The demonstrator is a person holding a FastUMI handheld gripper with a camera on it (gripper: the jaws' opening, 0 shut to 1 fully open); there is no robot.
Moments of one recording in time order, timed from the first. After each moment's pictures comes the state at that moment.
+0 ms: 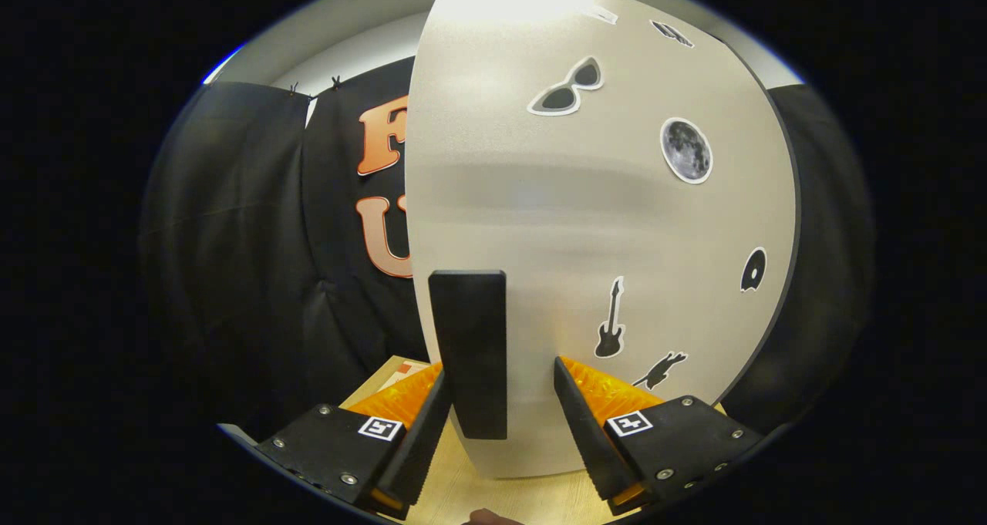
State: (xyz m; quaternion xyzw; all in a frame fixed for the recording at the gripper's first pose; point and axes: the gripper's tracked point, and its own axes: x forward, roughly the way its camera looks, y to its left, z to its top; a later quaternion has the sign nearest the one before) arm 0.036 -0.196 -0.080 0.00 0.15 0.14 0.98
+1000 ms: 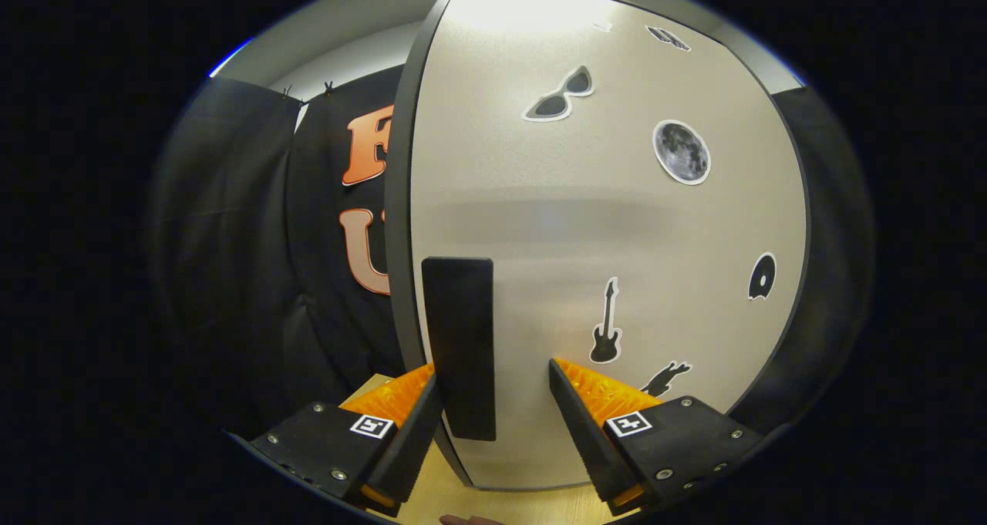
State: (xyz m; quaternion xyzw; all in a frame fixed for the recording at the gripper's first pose) arm 0.054 -0.203 -0.079 -0.01 0.11 0.11 0.99
